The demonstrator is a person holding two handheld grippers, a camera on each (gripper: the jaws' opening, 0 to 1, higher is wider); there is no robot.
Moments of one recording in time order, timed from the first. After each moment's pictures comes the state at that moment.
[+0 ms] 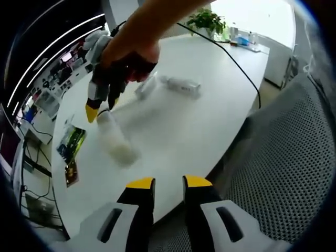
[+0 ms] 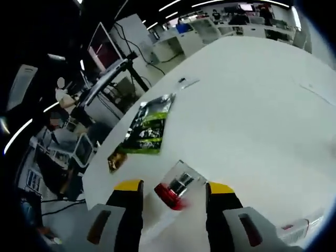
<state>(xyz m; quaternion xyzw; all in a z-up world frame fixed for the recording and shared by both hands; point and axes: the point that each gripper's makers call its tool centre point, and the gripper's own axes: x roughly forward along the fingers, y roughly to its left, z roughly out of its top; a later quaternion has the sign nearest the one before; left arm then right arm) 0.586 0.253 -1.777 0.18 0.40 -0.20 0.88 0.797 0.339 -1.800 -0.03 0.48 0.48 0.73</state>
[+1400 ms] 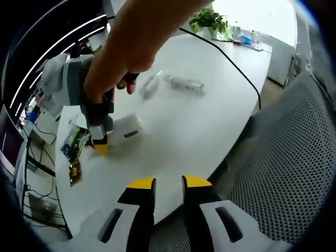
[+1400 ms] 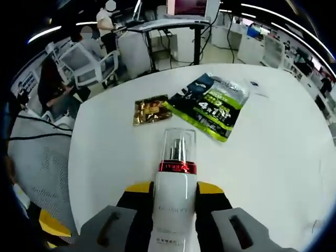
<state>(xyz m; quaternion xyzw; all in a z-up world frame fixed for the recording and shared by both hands) 0.587 0.259 -1.776 0.19 0.39 -0.19 0.88 0.735 0.363 -1.820 -0.33 0.37 0.58 0.65</state>
